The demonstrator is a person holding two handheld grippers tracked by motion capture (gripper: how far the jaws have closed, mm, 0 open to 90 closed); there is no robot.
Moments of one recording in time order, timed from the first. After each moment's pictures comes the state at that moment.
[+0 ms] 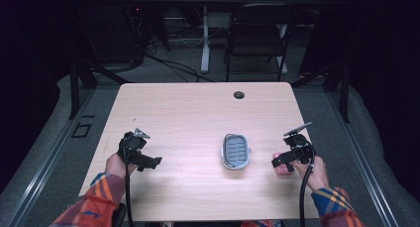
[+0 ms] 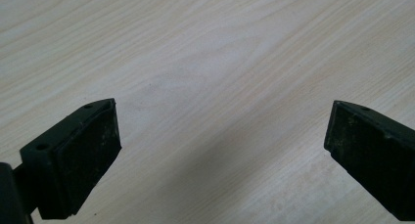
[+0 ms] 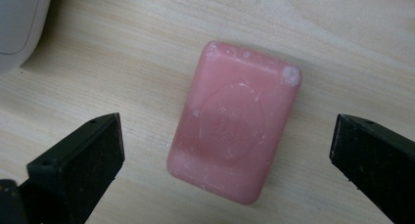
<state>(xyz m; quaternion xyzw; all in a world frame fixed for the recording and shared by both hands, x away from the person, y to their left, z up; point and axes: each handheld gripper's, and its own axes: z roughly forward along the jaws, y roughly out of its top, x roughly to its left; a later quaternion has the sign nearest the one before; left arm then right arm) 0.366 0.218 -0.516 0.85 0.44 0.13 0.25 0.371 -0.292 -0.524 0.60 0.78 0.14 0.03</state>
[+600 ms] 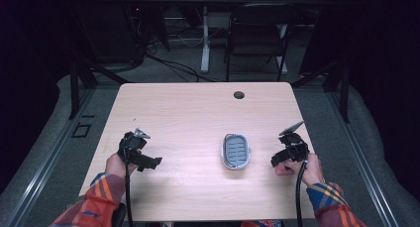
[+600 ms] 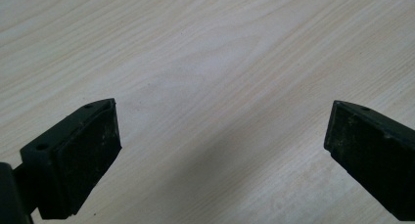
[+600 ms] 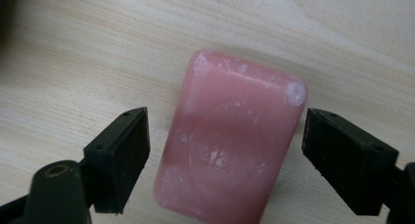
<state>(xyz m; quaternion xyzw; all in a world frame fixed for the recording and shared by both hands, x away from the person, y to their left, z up) 0.366 0.218 -0.516 0.86 0.44 0.13 0.25 0.386 -0.283 -0.538 0.62 0.78 0.10 0.02</state>
